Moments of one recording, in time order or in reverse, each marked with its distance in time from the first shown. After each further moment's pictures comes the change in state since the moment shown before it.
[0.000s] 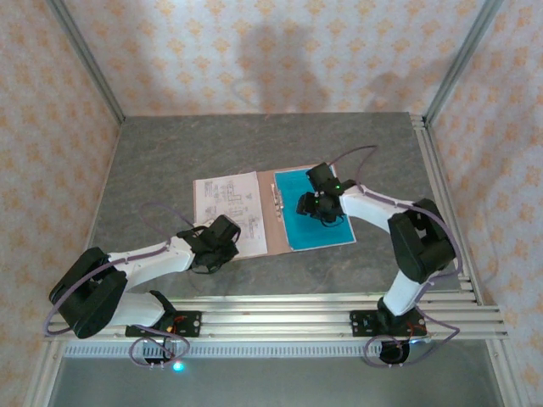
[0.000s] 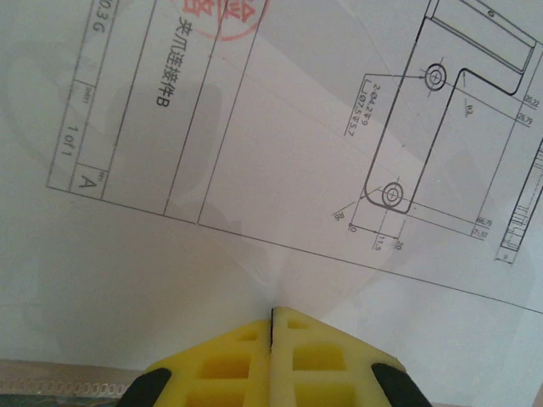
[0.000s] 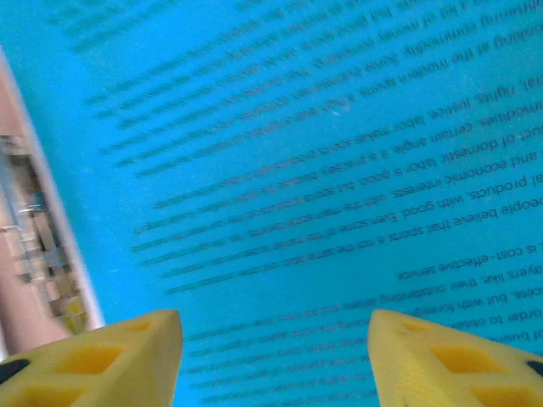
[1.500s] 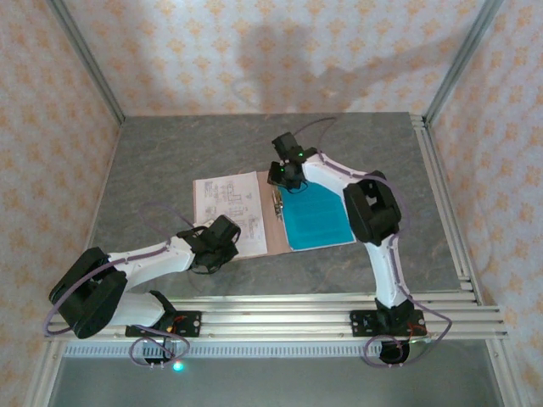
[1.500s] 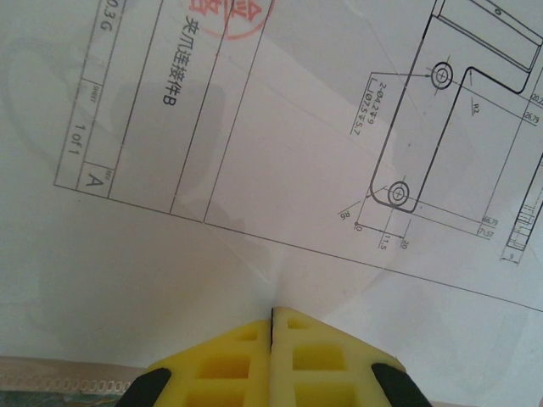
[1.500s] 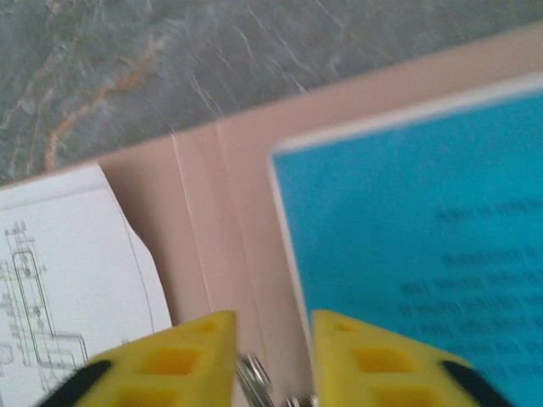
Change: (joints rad) left arm 0.000 0.000 0.000 -0.004 -0.003 0.000; right arm 0.042 0.482 0.627 -0.069 -0.069 -0.012
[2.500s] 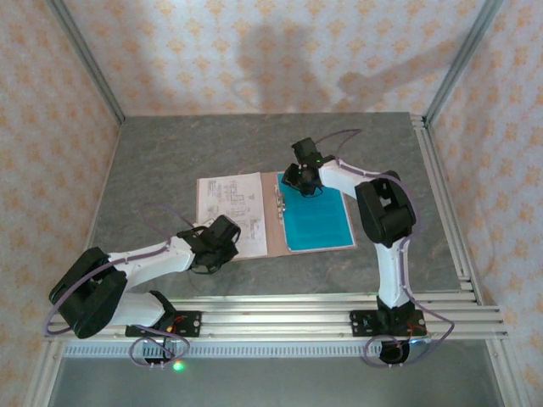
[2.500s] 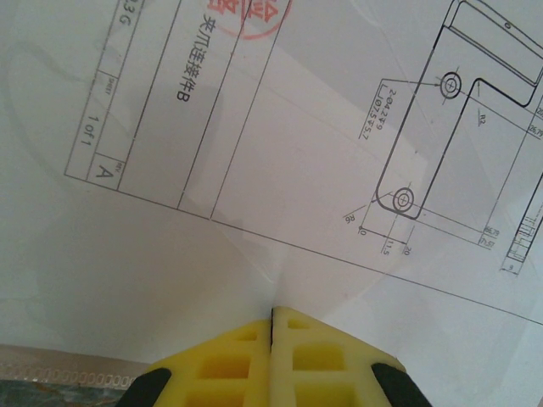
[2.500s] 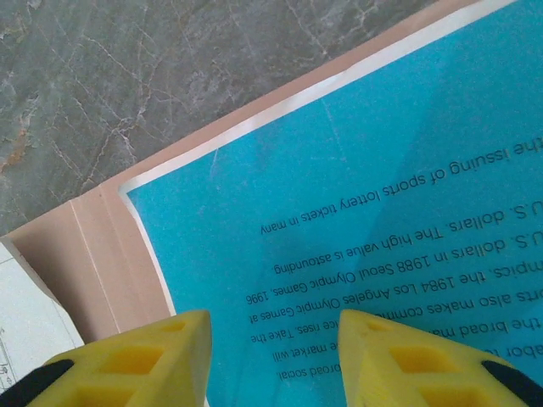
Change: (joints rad) left arm 0.000 0.000 0.000 0.000 0.000 0.000; right arm -0.092 -0.061 -0.187 0.144 -0.012 0.125
